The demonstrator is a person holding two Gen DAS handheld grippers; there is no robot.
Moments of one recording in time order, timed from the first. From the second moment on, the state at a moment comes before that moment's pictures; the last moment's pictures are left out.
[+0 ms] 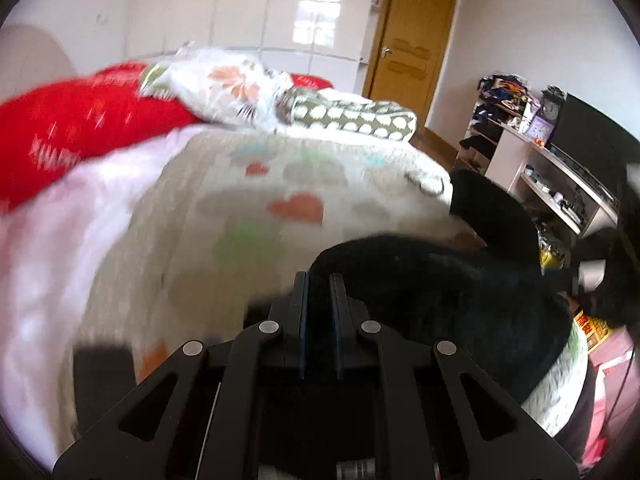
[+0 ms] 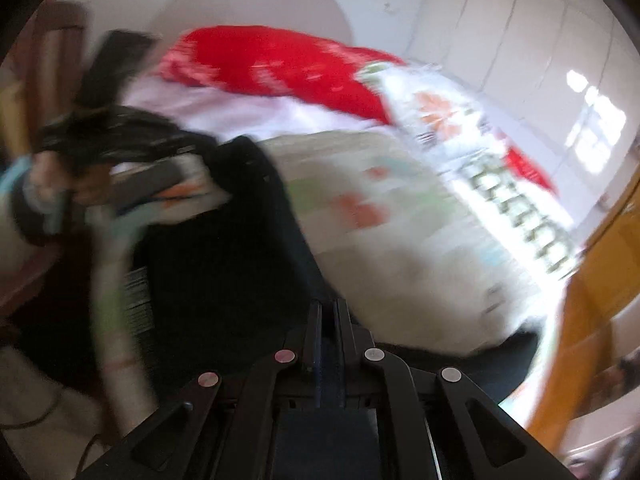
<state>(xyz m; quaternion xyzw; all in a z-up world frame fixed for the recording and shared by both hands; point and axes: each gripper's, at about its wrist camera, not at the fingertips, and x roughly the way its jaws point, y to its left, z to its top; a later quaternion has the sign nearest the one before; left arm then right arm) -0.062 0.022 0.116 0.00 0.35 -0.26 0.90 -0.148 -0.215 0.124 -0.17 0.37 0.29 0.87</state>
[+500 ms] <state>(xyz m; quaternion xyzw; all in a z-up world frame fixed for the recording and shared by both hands) -0.109 0.065 0.105 -0.08 0.36 -0.20 0.91 -0.190 -0.245 0.058 0.01 0.39 0.22 0.90</state>
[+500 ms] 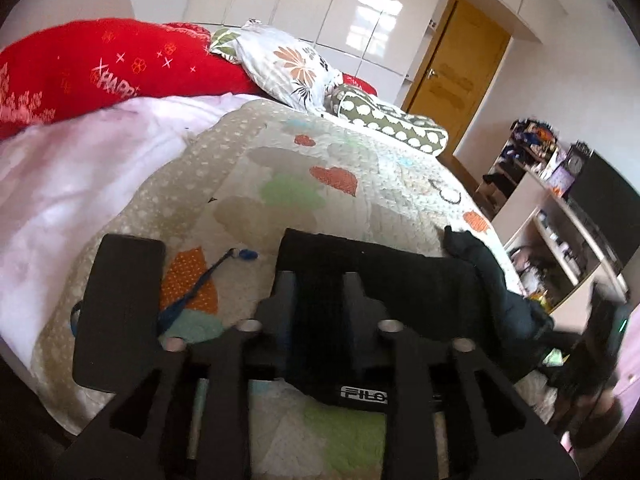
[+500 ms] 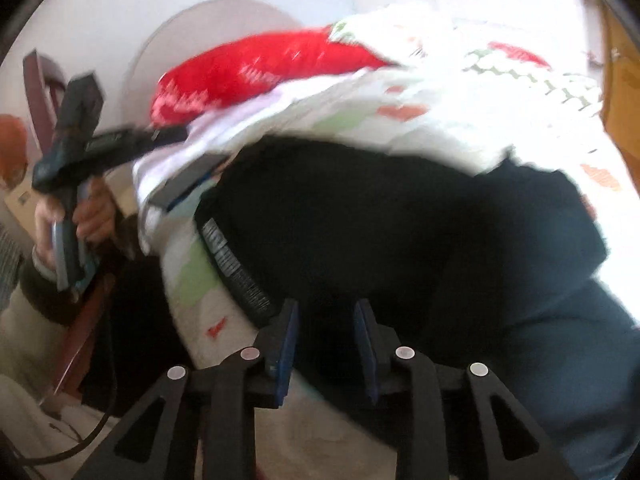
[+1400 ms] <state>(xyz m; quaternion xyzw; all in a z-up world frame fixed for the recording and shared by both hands) -0.100 0.001 0.058 -0.03 0.40 -0.18 0.90 -0.139 -0.373 0.096 0.14 0.34 0.04 0.93</state>
